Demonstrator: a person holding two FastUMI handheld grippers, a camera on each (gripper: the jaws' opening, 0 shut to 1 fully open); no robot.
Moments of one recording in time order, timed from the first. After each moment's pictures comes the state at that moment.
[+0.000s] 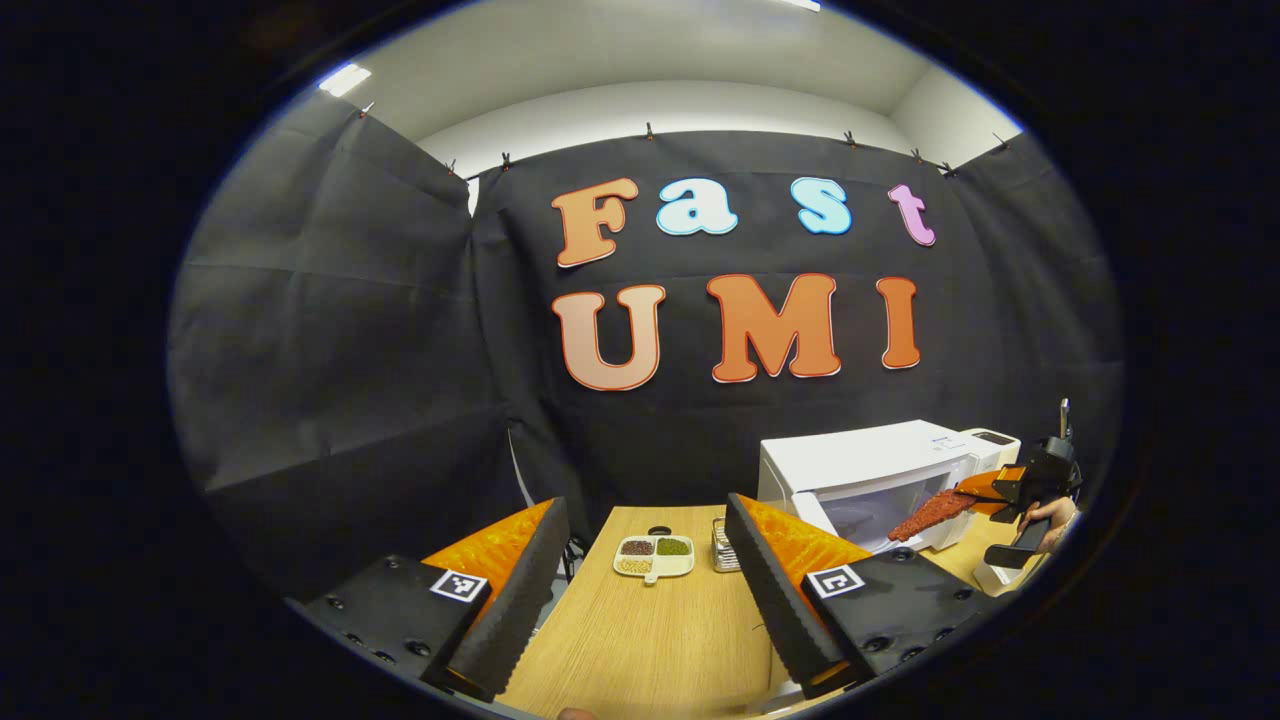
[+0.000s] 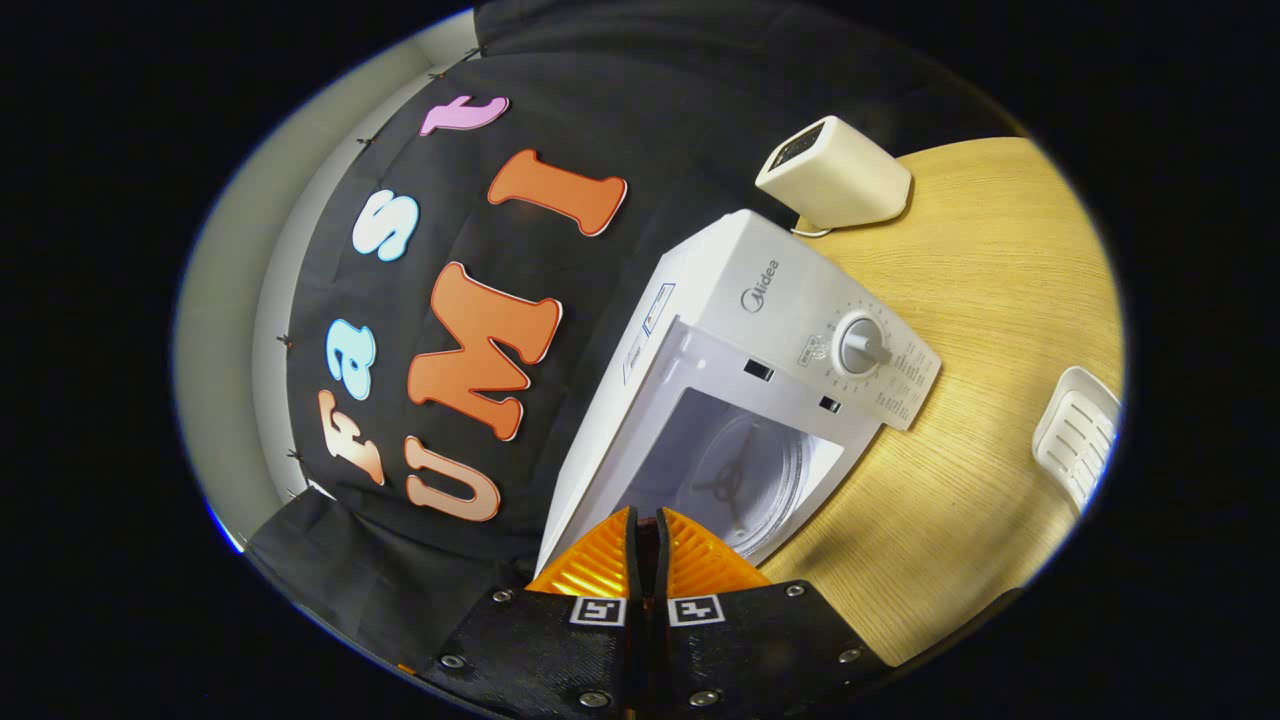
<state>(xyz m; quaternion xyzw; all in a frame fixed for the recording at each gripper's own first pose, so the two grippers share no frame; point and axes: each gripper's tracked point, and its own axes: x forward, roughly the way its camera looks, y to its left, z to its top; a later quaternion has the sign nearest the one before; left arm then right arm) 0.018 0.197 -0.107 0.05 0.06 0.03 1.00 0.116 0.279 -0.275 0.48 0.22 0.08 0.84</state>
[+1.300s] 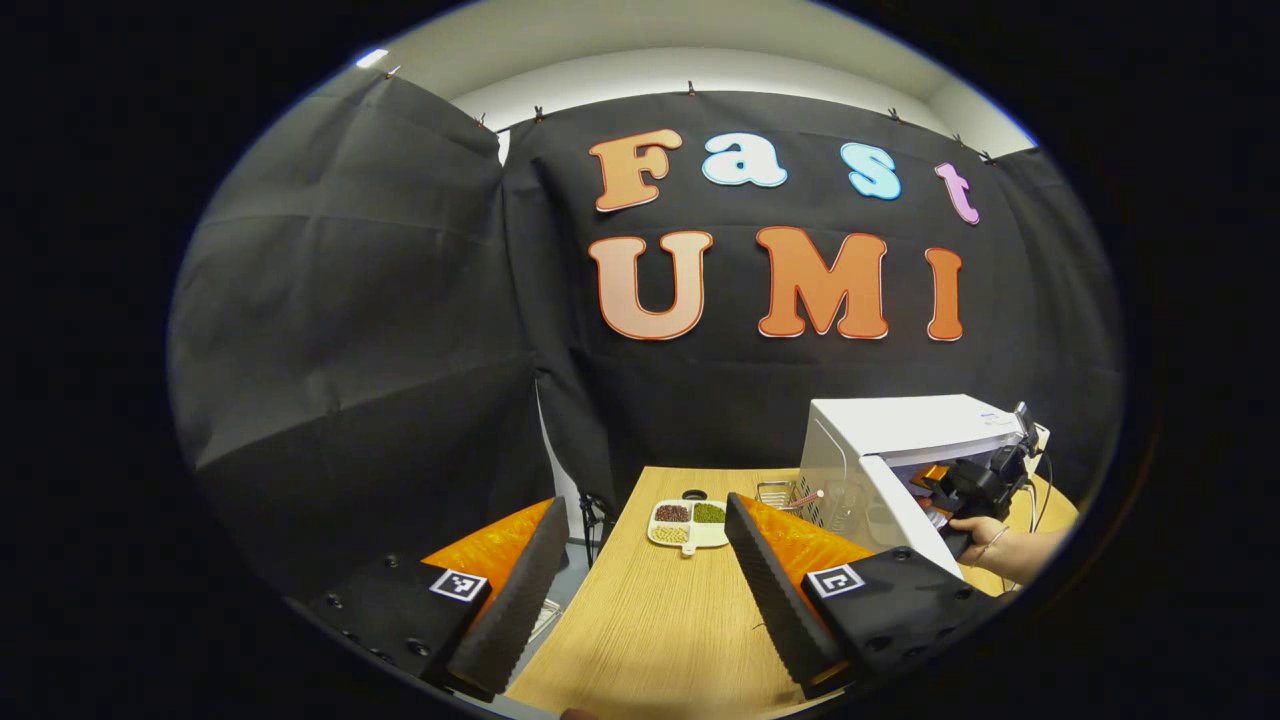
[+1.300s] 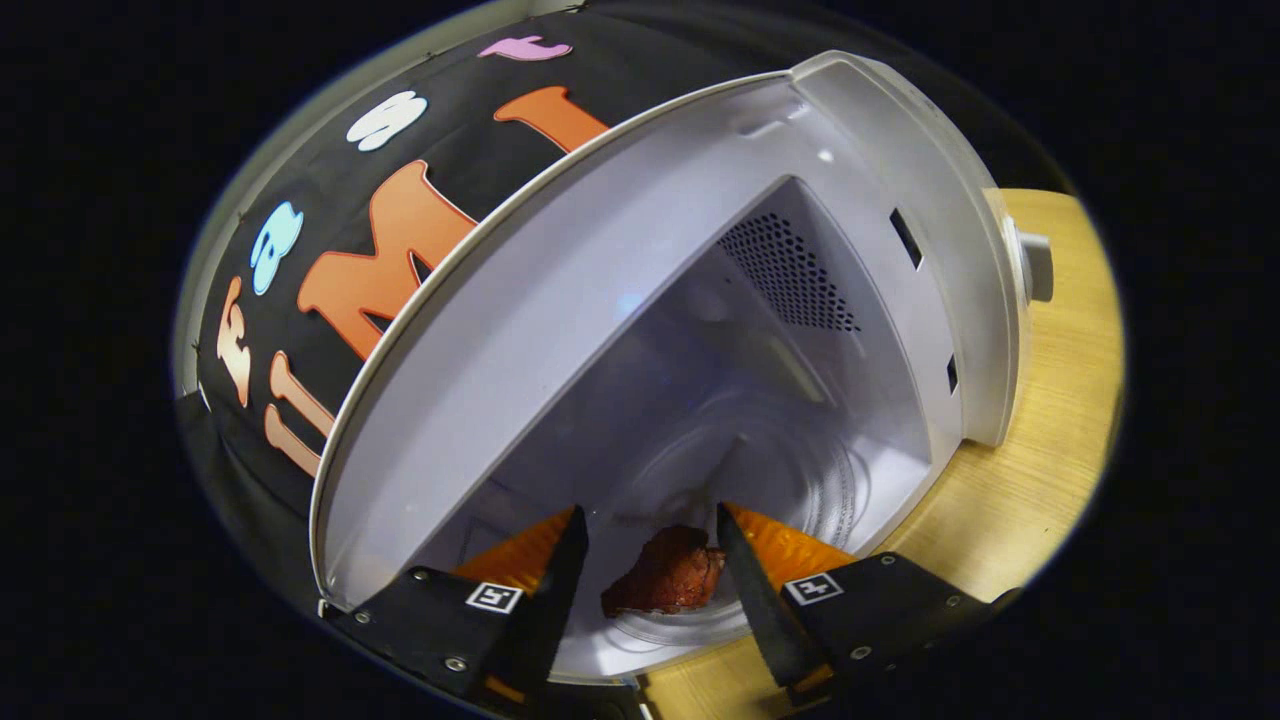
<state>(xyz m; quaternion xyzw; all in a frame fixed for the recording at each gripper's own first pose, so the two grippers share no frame) 0.036 0.247 -0.155 0.02 0.12 0.07 0.99 0.211 0.341 -0.370 0.32 0.22 -0.01 0.92</state>
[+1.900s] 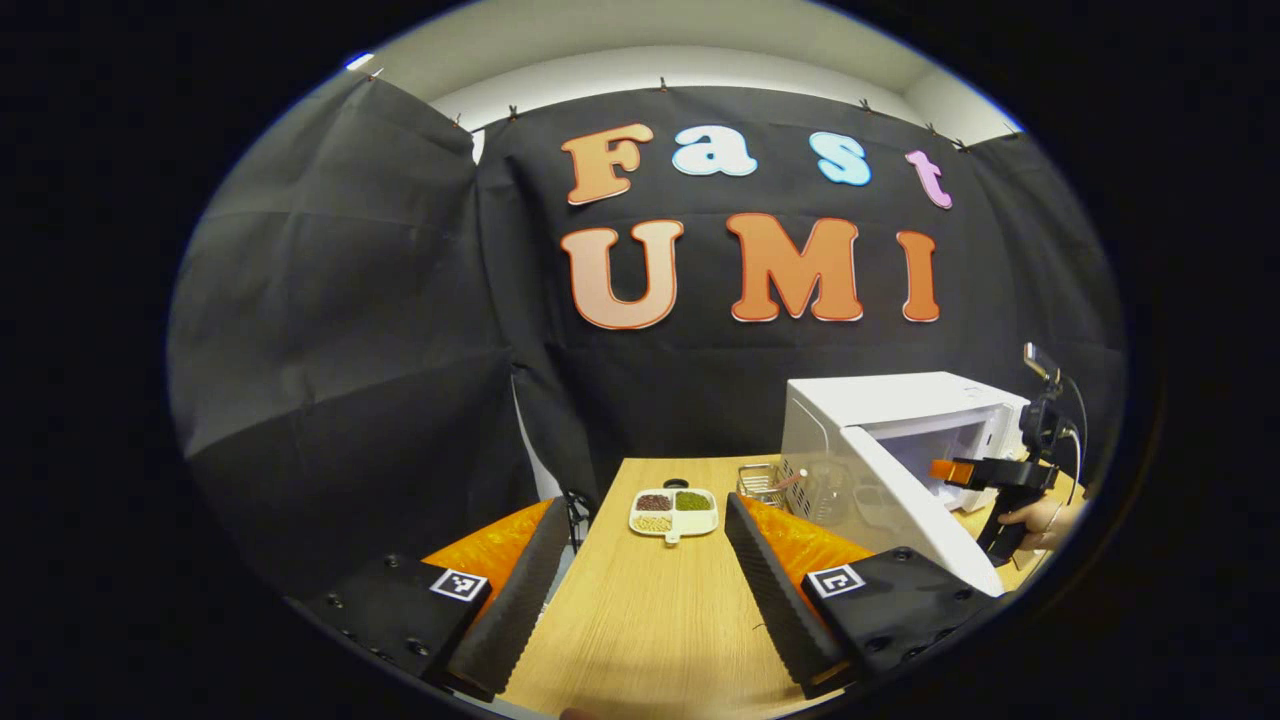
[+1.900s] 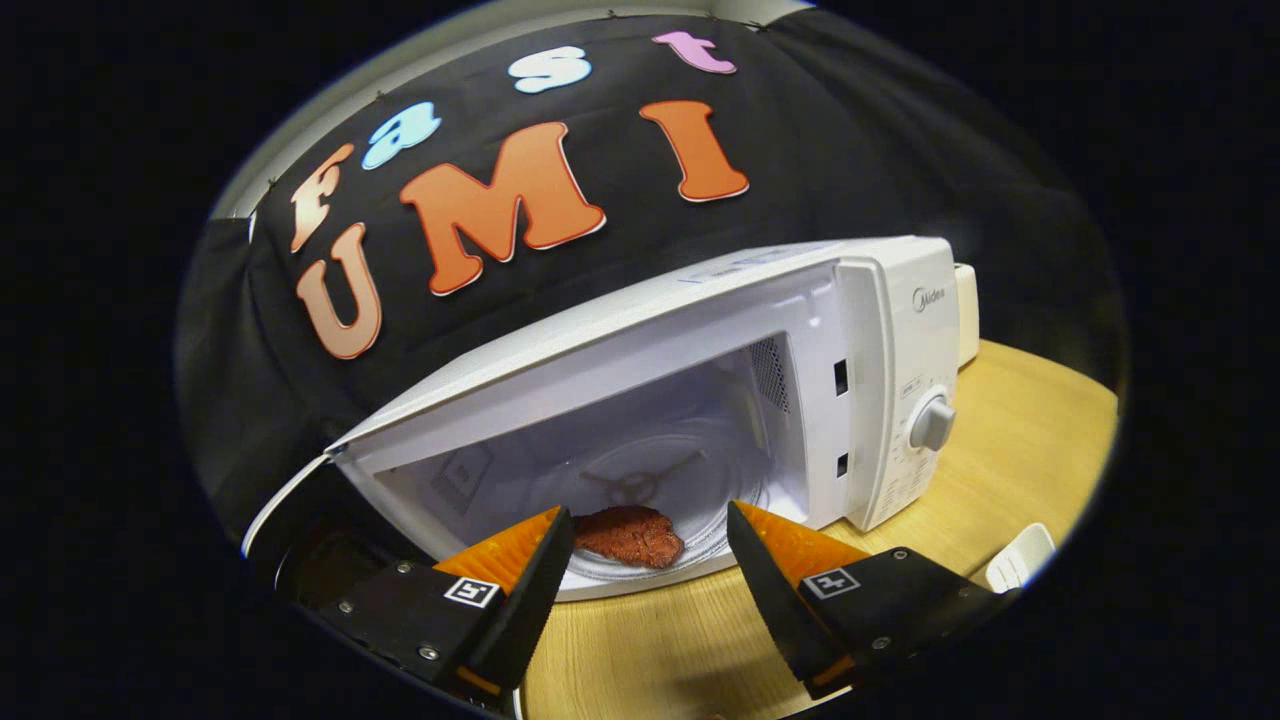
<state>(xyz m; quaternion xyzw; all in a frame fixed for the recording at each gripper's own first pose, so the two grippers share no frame) 0.034 0.216 -0.200 0.03 0.13 0.02 0.99 0.114 0.307 -0.318 0.11 0.19 0.06 0.97</state>
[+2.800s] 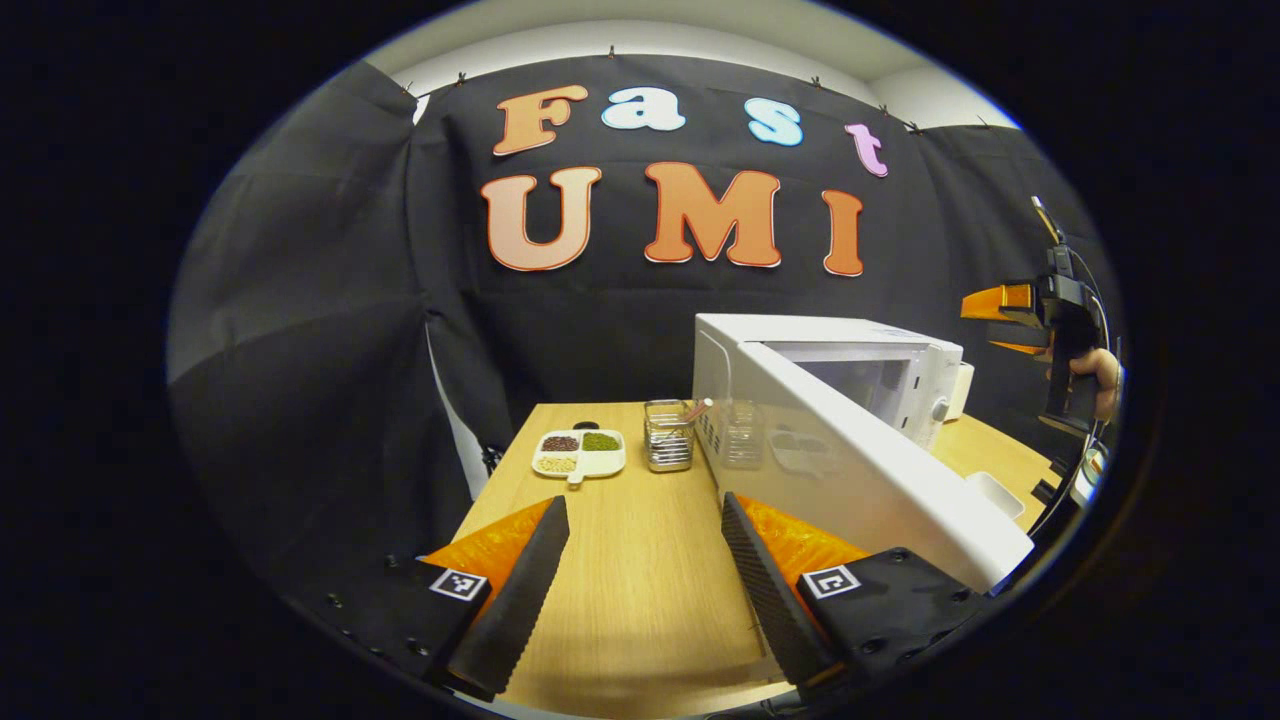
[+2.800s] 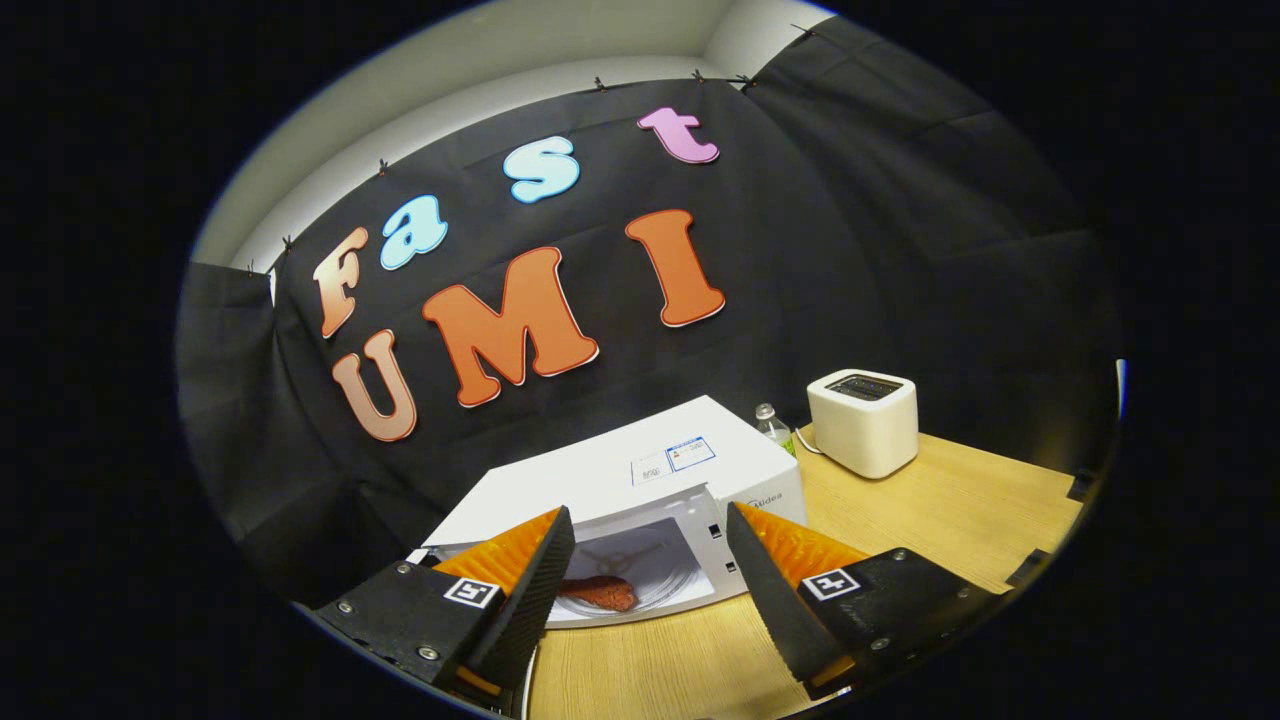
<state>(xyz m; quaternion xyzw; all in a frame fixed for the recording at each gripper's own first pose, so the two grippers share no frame) 0.011 0.132 -0.273 0.01 0.18 -0.09 0.98 0.082 0.208 -0.172 0.15 0.10 0.05 0.98</state>
